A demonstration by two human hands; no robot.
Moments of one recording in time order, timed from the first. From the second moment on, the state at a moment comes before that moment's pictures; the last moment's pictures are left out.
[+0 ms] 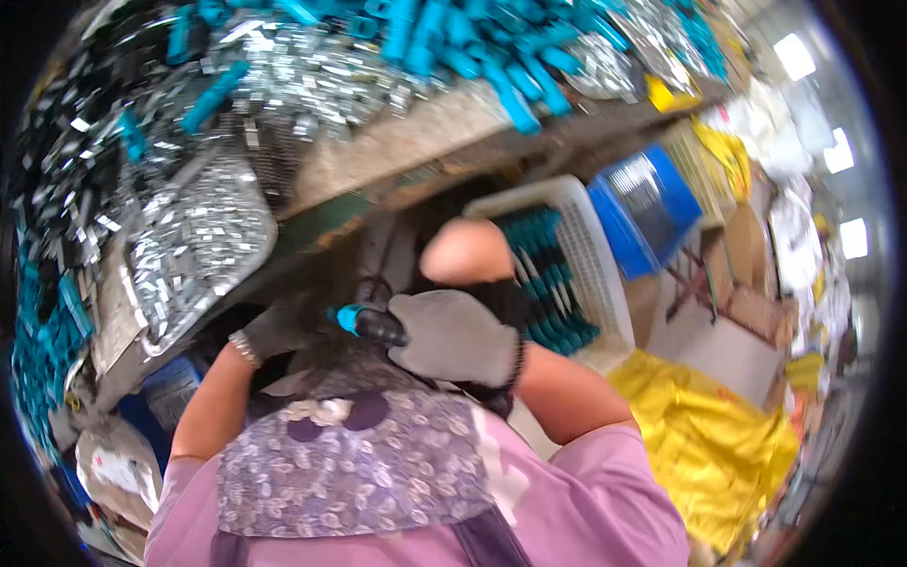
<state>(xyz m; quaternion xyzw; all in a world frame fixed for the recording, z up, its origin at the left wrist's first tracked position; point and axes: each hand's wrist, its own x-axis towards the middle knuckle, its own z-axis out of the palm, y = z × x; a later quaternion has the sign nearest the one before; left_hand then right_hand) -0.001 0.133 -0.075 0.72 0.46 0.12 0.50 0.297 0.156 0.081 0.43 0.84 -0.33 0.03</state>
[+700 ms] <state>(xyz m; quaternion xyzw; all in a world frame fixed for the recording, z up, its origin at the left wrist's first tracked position) 0.064 0.085 0.004 0.59 0.61 0.29 0.44 0.689 0.119 -0.152 0.88 0.28 -0.37 0.00</state>
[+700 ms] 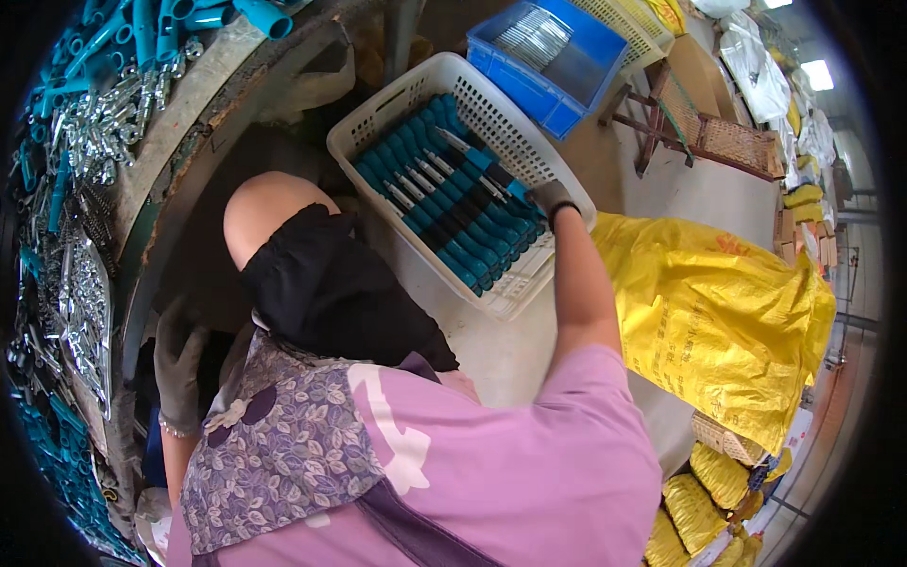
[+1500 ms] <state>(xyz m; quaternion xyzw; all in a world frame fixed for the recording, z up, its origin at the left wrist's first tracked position) -0.023 -0.005 0.051 0.62 0.62 0.37 0.31 0.223 0.246 0.098 0.21 0.88 -0.09 -0.41</state>
